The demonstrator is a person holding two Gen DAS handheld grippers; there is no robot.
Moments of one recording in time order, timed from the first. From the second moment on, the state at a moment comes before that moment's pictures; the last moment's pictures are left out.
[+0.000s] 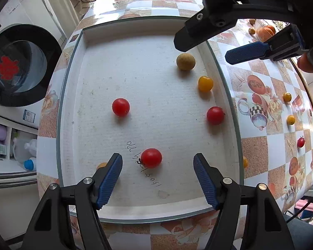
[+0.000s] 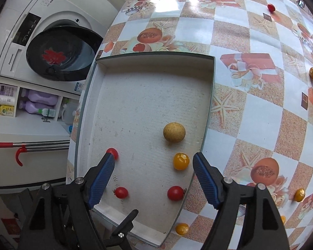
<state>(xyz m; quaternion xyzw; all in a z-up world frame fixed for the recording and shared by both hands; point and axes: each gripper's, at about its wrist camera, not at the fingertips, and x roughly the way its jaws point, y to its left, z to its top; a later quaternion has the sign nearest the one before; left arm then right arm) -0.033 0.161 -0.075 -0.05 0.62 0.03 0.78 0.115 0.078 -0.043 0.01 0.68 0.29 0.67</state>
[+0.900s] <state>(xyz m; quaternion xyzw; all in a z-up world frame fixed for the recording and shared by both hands) 0.059 -0.016 -0.053 0.02 0.61 -0.14 0.78 0.036 -0.209 -0.077 0.08 0.70 0.04 0.71</state>
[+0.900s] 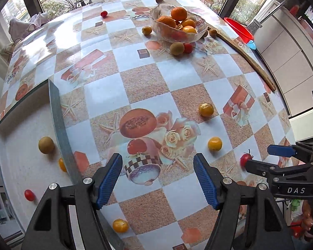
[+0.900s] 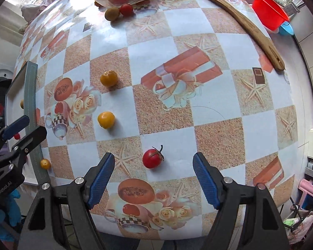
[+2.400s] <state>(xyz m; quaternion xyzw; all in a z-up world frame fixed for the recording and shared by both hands) 0.086 -0.073 -0.034 -0.03 0.61 -0.12 0.78 0.061 -0.234 -0.054 0.07 0.68 0.13 0.71</state>
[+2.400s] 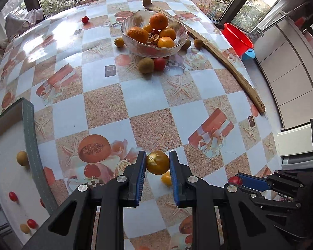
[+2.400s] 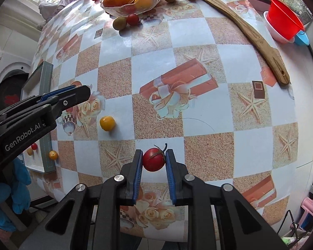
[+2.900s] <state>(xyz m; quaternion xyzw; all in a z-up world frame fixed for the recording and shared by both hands) 0.011 0.053 0.018 -0.11 0.59 0.01 0.80 0.080 -0.180 -0.009 0.04 0.66 0.20 0.72</state>
